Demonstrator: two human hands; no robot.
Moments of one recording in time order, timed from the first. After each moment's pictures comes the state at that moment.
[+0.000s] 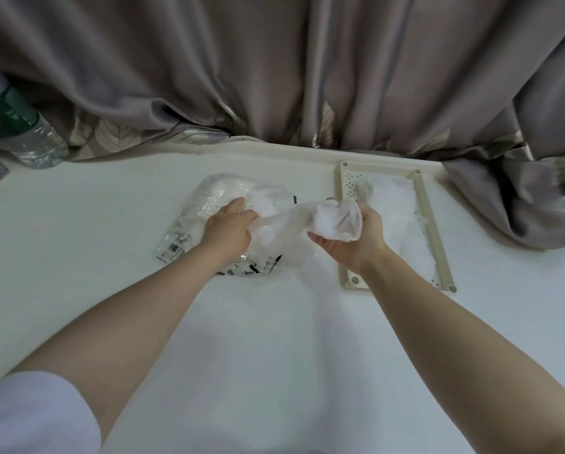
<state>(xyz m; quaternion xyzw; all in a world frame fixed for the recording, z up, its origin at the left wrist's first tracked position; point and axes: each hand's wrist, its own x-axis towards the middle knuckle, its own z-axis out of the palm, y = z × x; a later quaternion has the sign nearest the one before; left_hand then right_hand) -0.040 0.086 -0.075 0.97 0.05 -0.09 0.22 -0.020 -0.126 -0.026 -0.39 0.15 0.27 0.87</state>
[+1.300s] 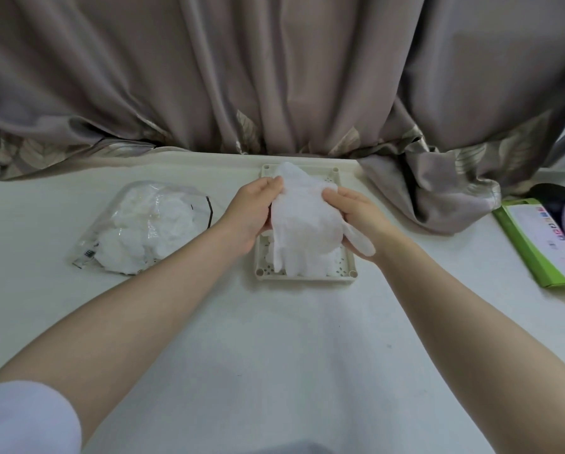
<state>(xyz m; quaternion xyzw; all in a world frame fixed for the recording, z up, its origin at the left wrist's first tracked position) -0.040 -0.136 0.024 0.67 0.13 -0.07 0.73 -0.017 -0.306 0.014 -0.57 0.00 0.25 0.78</state>
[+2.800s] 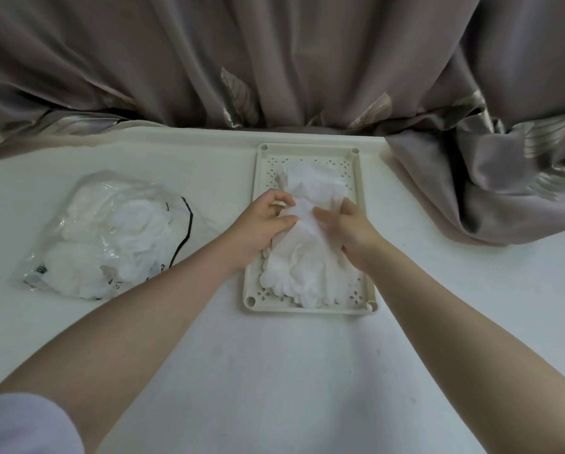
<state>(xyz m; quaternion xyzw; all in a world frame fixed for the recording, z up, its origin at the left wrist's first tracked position) 0.044 -0.129 -0.079 0.68 0.12 -0.19 0.70 0.077 -0.294 -0.099 -0.68 0.10 0.28 0.67</state>
